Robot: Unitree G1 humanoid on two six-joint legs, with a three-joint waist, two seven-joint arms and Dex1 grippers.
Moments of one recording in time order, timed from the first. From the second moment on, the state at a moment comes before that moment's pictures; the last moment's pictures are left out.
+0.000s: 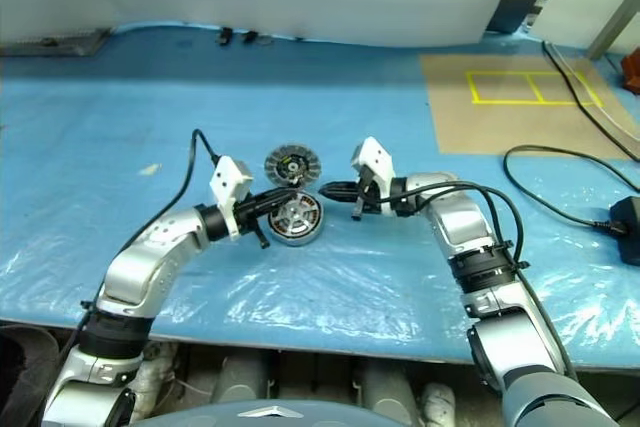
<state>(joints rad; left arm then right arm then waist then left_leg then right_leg) -0.31 0.36 -0.12 -0.12 -0.26 0.42 -0.72 -0.61 -0.44 0.21 0.21 0.27 0.40 1.09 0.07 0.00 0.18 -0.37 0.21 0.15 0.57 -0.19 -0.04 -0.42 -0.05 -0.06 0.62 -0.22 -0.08</state>
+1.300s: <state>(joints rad) 0.06 0.45 0.15 -0.37 -0.51 0.41 -0.75 -0.99 -0.16 0.16 0.74 0.15 0.15 0.97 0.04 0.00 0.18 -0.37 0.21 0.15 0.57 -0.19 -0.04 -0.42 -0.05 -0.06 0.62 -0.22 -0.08</state>
